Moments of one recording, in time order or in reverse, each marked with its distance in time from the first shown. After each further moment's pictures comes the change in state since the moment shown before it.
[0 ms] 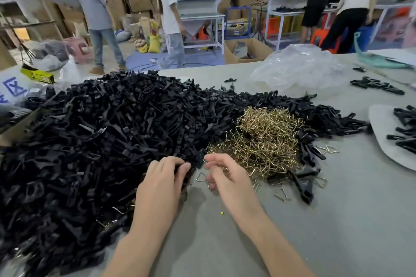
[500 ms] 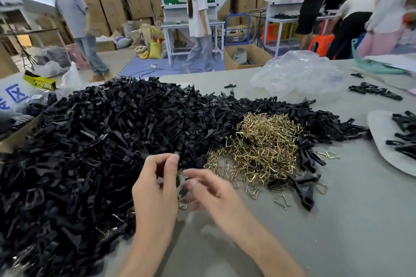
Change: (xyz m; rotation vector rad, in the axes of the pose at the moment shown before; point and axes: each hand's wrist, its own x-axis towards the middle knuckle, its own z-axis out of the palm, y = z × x) left_hand -0.004 0.026 -0.018 -0.590 0.311 -0.174; right_hand -0.018 -0.017 0.009 0.116 -0.322 0.000
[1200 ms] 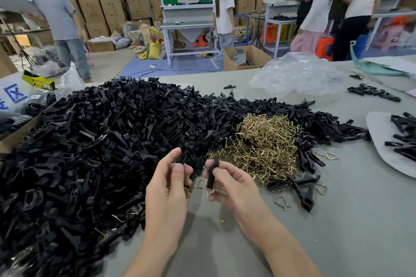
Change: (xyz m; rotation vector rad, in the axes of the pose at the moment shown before) left_hand -0.008 -0.002 0.013 -0.294 -0.142 -0.257; right_hand 0.014 0.005 -0.023 0.418 0.196 0.082
